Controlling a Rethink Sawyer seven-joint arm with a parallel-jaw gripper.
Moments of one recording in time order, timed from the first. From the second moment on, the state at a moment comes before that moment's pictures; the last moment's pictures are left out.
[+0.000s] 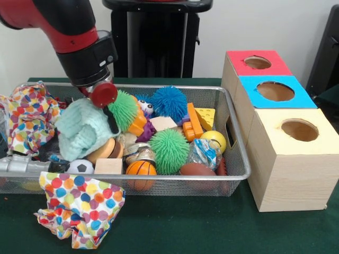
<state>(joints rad) -0.81 -0.50 0.30 1.77 -0.09 0.45 2.22</state>
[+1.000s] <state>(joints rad) -0.52 -0.57 0.23 1.85 0.15 0.42 2.24</state>
